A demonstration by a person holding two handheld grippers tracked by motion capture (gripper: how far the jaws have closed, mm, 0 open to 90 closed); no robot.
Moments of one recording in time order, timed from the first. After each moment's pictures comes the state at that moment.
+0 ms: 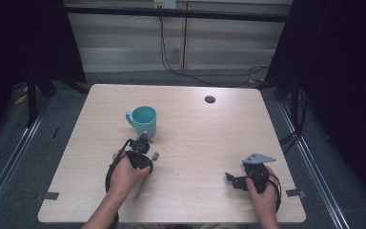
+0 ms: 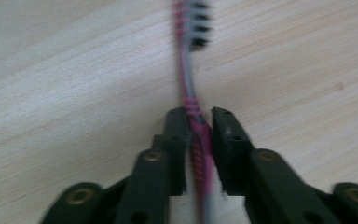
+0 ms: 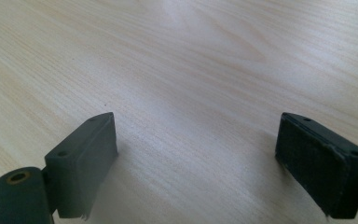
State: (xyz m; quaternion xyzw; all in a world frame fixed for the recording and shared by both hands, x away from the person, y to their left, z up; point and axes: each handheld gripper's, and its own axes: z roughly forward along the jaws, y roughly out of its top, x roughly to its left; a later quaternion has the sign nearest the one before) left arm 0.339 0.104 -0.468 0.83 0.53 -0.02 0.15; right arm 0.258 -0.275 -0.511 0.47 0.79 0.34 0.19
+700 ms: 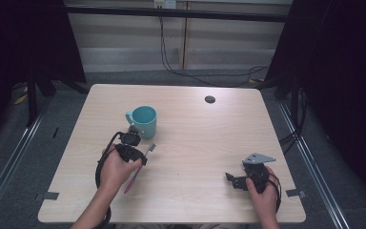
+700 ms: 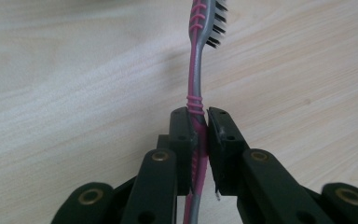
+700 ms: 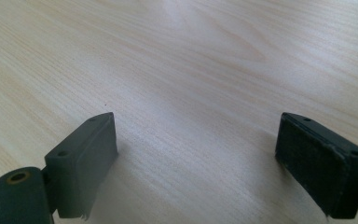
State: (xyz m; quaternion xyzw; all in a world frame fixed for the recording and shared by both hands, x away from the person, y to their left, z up) left arm 0.343 0.130 -0.434 0.82 0.53 -0.02 0.21; right arm 0.258 -0.275 -0.511 0.47 0.79 0.34 0.19
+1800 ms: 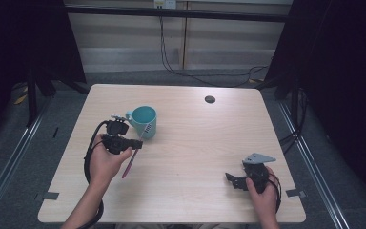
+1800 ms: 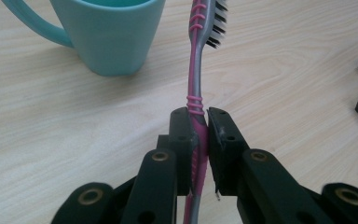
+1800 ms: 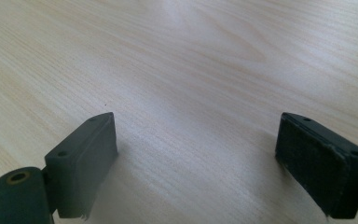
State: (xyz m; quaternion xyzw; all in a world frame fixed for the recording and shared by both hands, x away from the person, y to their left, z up) left arm 0.344 0.158 -0.396 0.80 0.49 0.04 0.34; right arm 0.258 -0.275 -0.511 0.47 0.79 0.34 0.19
